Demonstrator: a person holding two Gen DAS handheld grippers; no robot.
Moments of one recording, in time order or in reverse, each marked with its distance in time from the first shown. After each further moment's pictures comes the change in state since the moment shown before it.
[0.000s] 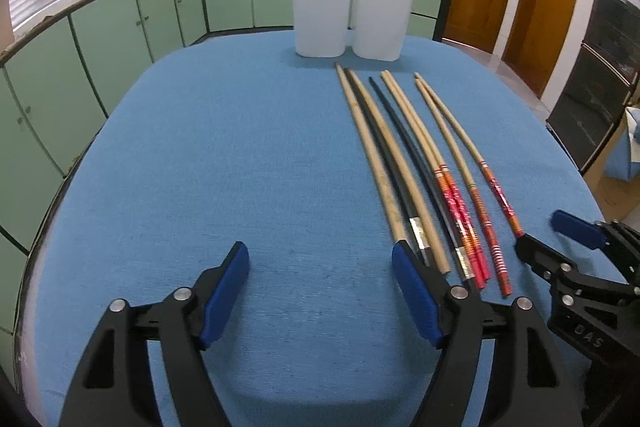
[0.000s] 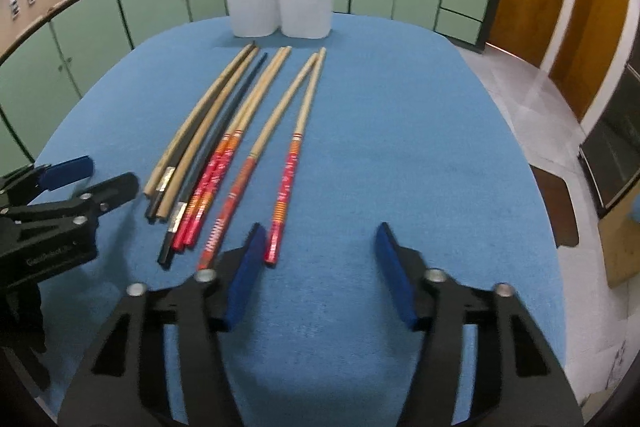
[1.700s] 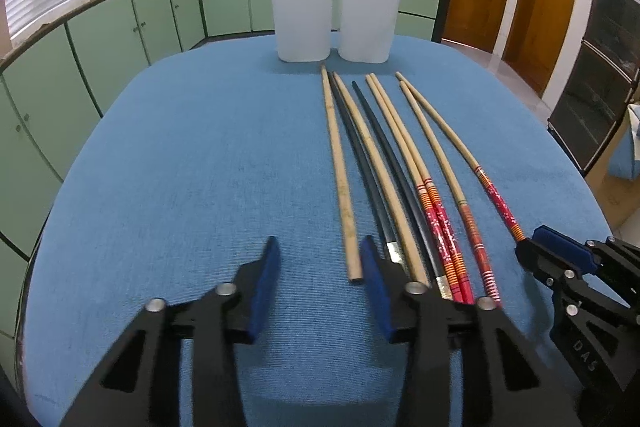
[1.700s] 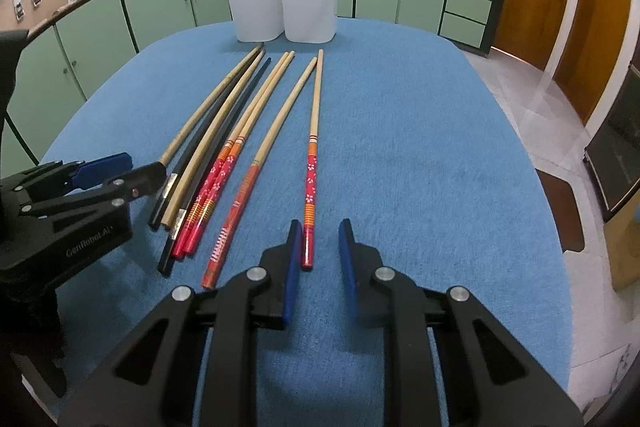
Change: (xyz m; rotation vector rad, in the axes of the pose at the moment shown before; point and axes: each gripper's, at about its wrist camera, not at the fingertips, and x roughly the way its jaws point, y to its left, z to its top) left arm 0.010 -0.015 0.005 0.015 -0.015 0.012; right arm 0.000 -0.003 -0.002 0.007 -0.018 0.004
